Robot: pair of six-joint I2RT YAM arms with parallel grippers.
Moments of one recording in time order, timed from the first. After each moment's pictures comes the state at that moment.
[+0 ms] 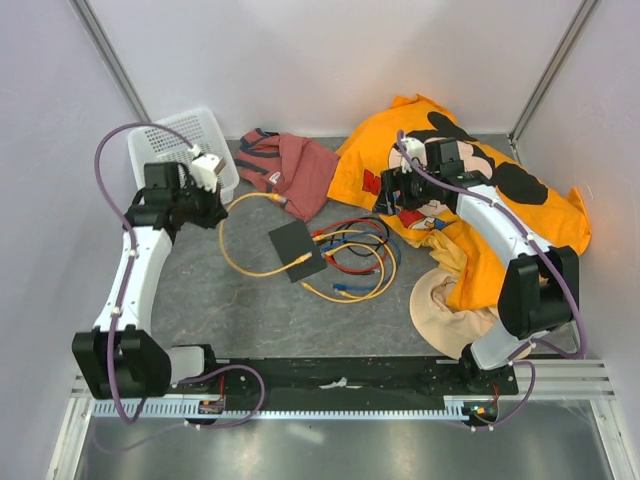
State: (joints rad) left arm 0.01 1.30 1.19 -0.64 0.44 0.28; right arm 0.23 1.62 1.32 -0.50 -0.48 0.02
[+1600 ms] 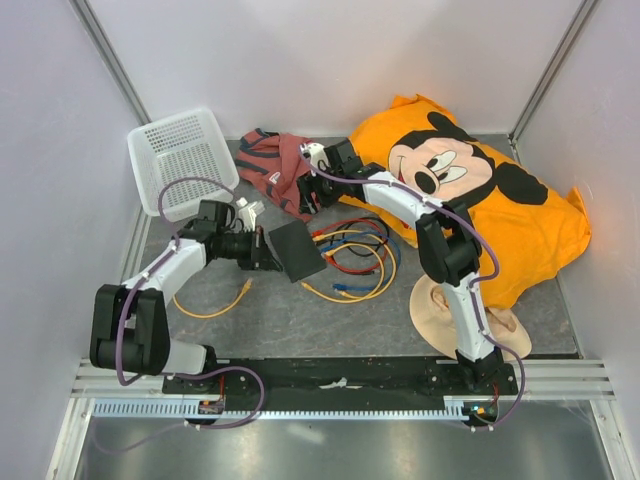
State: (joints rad) left arm -0.13 1.39 0.81 -0.48 0.81 -0.07; right arm 0.58 2.24 1.86 -0.38 -0.36 0.01
